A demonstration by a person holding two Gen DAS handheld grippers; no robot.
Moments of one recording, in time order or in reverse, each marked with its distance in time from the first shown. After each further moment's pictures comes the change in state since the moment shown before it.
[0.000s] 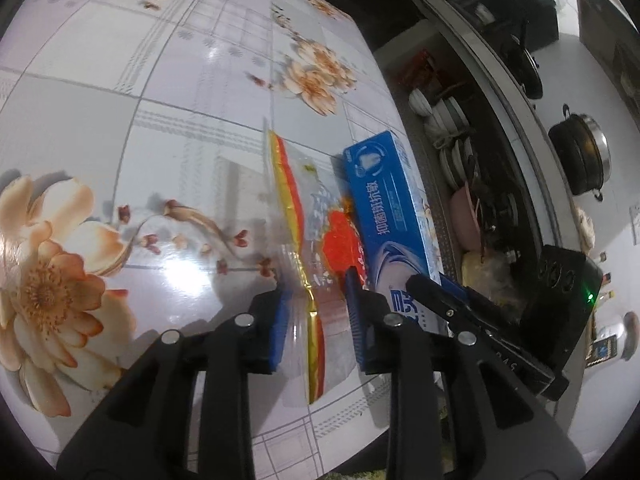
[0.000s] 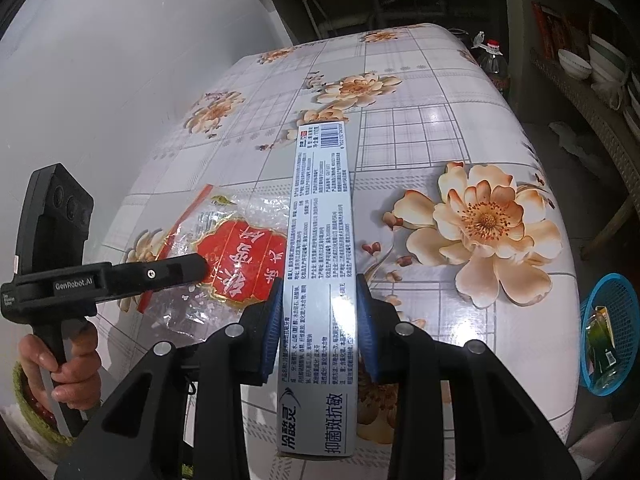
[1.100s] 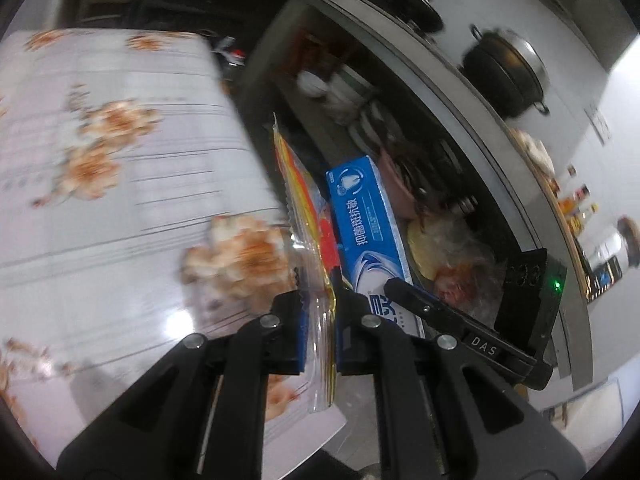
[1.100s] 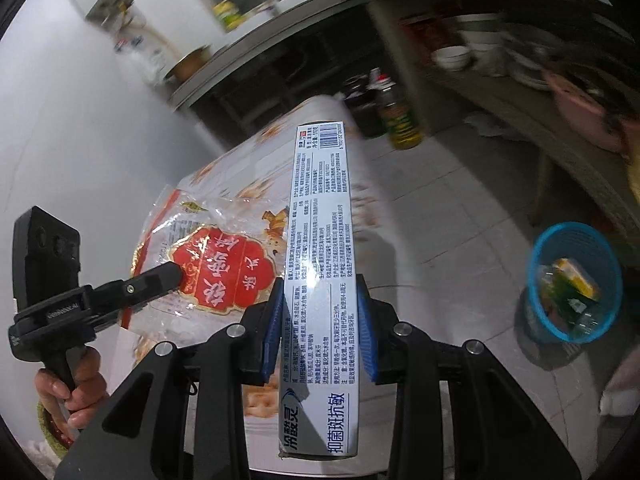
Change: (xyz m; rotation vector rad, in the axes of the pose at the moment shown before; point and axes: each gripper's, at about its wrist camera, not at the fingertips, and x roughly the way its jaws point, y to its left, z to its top) left arm 0.046 -0.188 0.020 0.363 0.036 -0.146; right arm -0.121 -0.132 -0.028 0.351 -0.294 -0.068
